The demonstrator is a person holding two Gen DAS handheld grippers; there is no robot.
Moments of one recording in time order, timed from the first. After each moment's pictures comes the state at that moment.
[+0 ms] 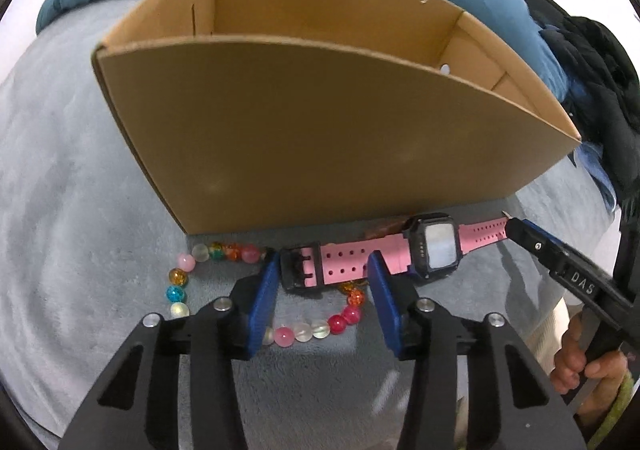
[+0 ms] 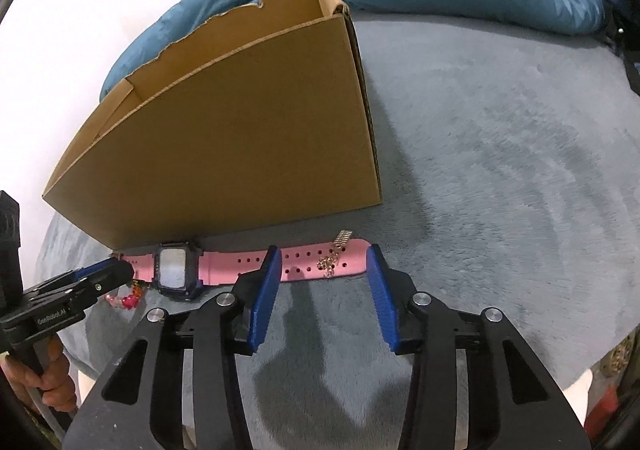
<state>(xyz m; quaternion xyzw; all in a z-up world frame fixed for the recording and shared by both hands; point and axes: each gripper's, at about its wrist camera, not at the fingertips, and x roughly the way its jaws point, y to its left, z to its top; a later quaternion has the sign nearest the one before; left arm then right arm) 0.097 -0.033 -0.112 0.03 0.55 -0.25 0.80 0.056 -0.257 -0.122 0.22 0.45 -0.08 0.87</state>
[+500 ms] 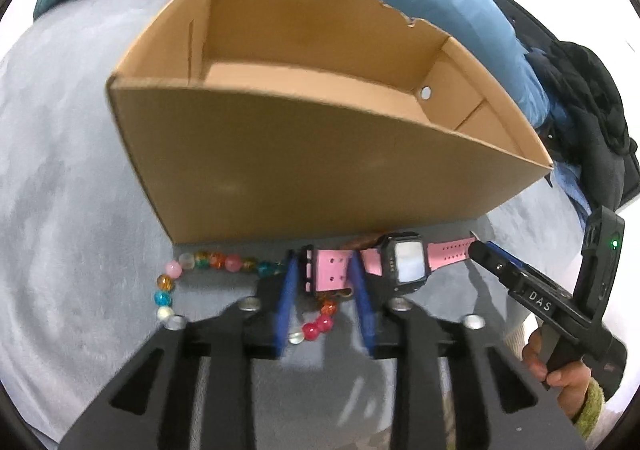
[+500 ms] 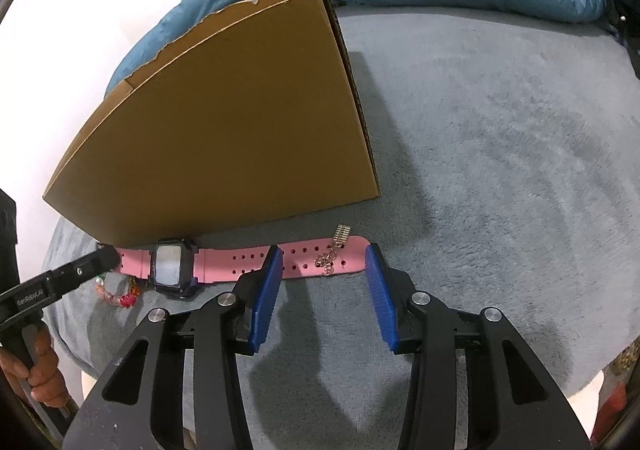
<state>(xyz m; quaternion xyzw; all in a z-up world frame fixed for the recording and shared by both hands) 0.094 -0.026 -0.094 -0.01 0.53 -0.28 0.80 0.048 -0.268 -0.131 0.23 0.44 -0.07 0.86</state>
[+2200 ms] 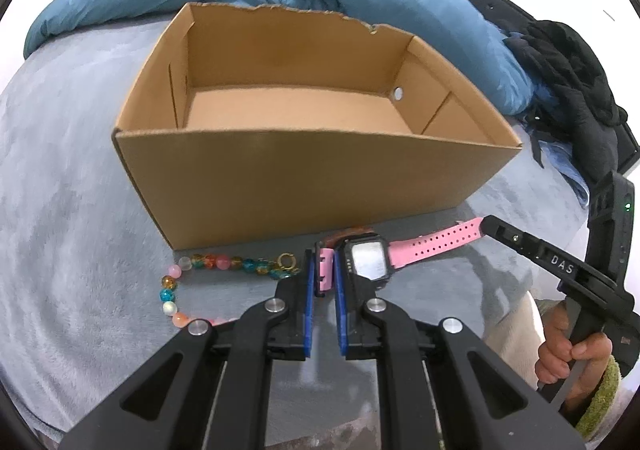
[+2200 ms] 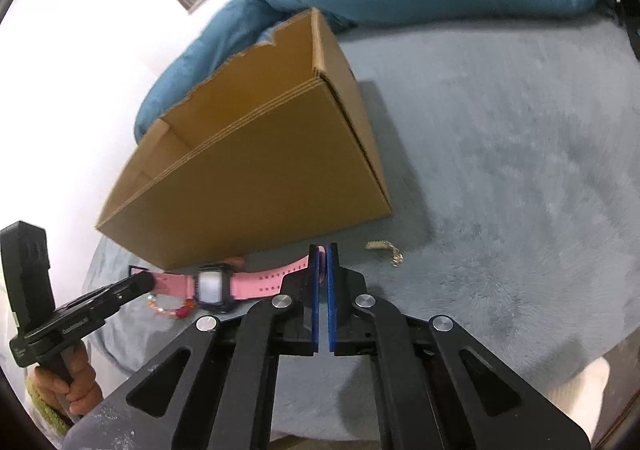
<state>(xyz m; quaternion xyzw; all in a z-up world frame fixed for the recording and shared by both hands) 0.072 -0.034 -0.069 0.03 0.50 -0.30 0.81 0.002 -0.302 -0.090 0.28 0.40 -0.03 0.87</state>
